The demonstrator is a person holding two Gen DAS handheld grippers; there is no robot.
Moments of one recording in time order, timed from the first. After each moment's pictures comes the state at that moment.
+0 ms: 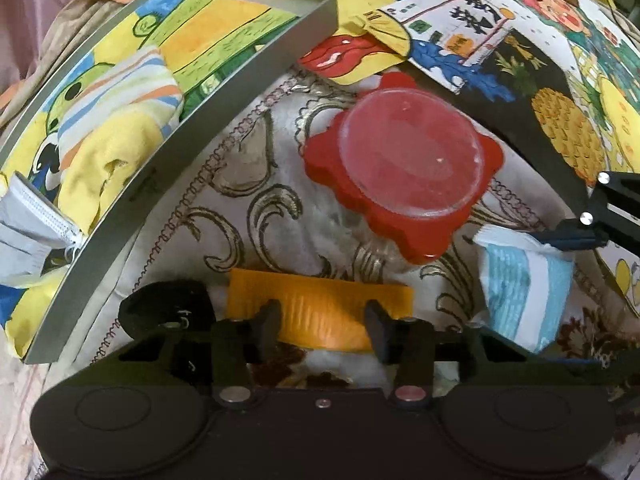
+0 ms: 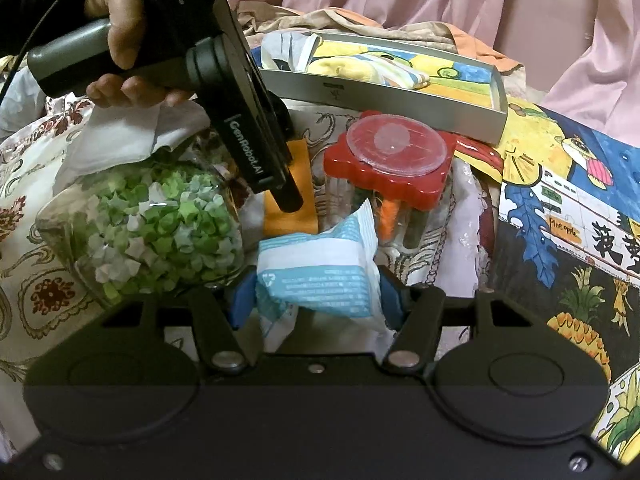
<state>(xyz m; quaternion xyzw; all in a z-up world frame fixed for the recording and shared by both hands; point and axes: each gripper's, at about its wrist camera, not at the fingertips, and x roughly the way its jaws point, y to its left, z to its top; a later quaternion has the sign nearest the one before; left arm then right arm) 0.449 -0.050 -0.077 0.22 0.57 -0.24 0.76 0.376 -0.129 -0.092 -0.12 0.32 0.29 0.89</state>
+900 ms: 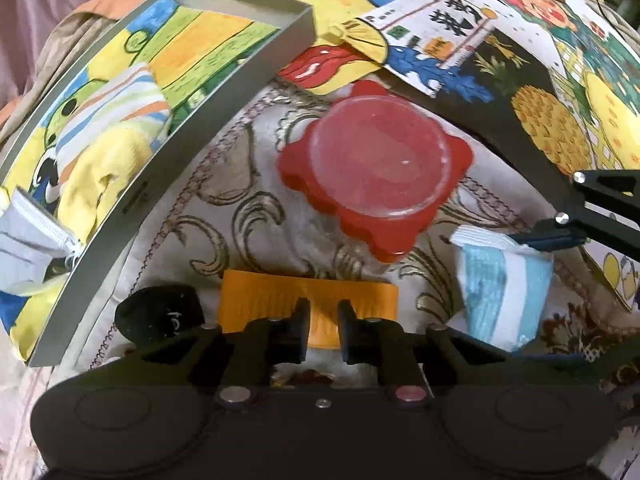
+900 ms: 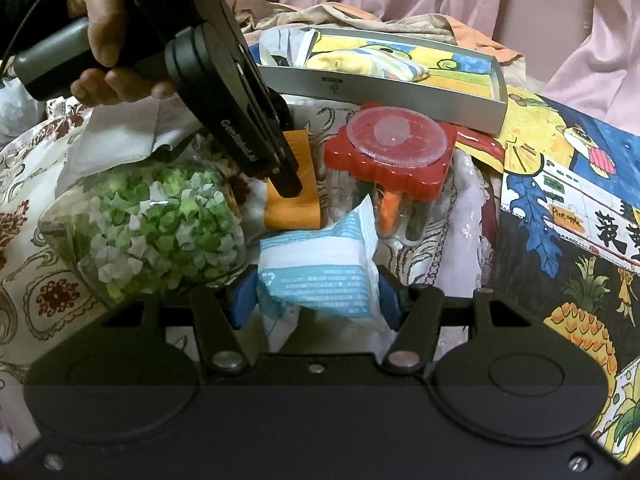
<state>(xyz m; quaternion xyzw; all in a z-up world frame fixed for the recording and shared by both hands) 0.435 -0.059 -0.069 0.23 0.56 -0.26 0.75 0.372 -0.122 -0.094 -0.11 0.33 0.28 0.89</state>
